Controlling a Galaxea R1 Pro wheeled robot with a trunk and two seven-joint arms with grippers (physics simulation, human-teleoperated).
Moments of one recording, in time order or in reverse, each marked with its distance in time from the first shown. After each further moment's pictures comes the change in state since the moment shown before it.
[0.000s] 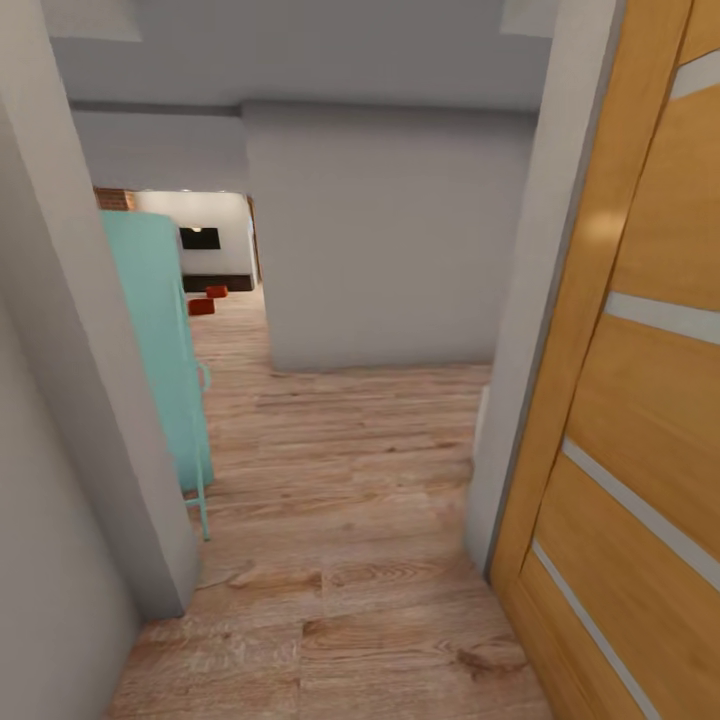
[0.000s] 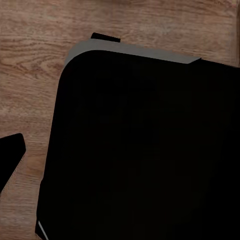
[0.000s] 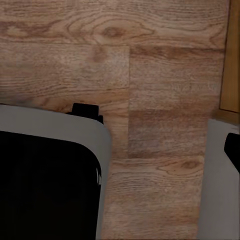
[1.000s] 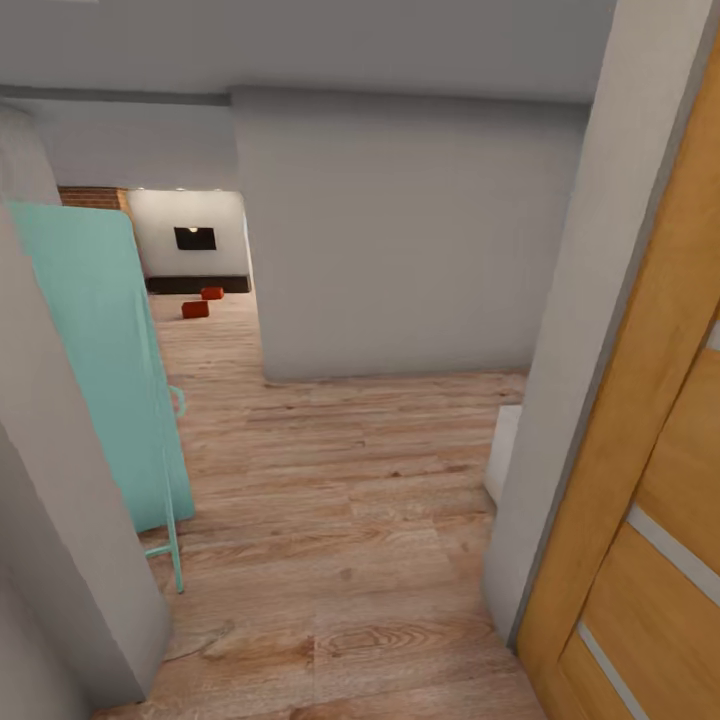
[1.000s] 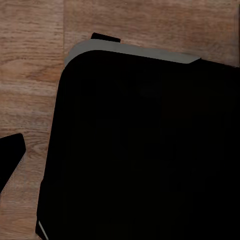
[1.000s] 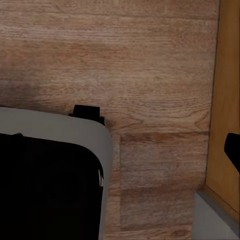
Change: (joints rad) left arm 0.000 0.000 -0.001 0.000 0.000 0.000 0.000; right arm 0.000 0.004 -0.002 0.000 -0.007 -0.005 -0.004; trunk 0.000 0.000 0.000
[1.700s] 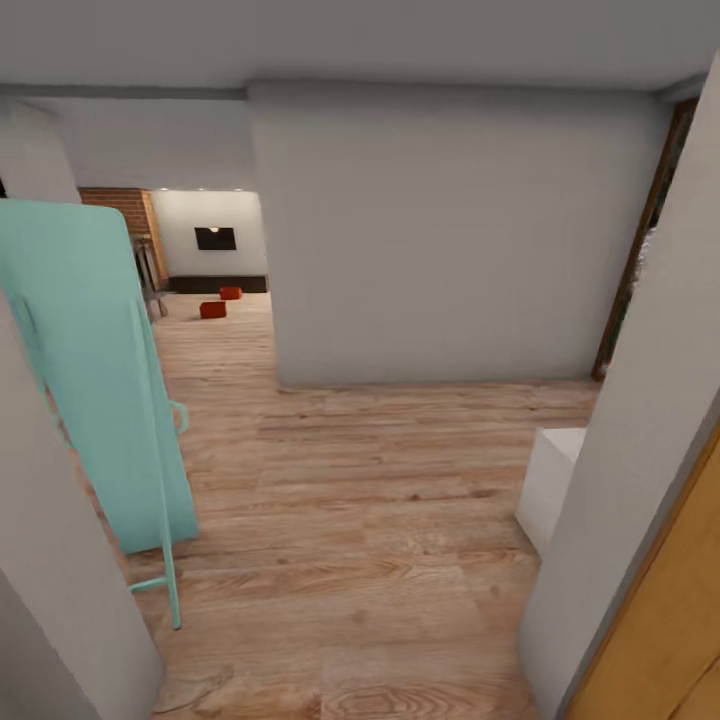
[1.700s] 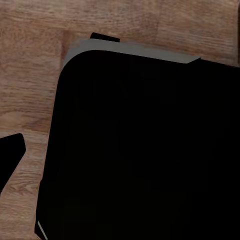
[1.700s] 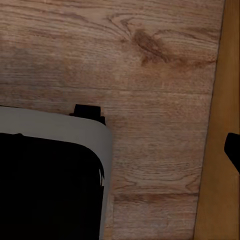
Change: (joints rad) left arm 0.000 -0.001 0.000 0.000 0.000 0.000 0.000; right arm 0.000 -0.001 -0.002 0.000 0.000 0.001 0.005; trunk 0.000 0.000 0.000
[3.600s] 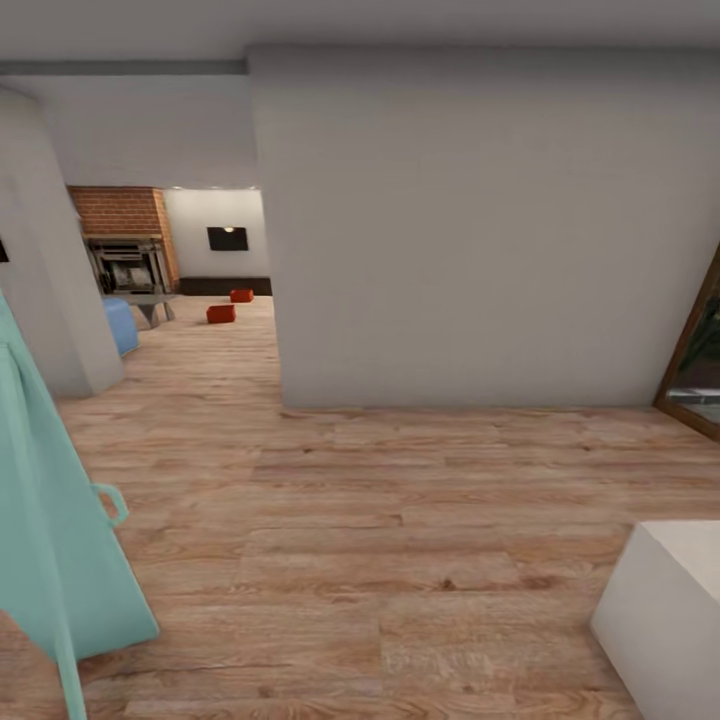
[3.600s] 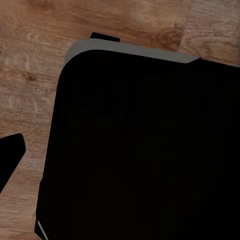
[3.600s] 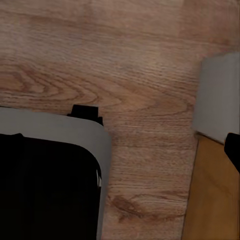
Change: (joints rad) left arm 0.000 0.000 0.000 0.000 0.001 0.001 0.000; right arm 0.000 -0.003 0.001 0.000 -0.001 -0.001 -0.004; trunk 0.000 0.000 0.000
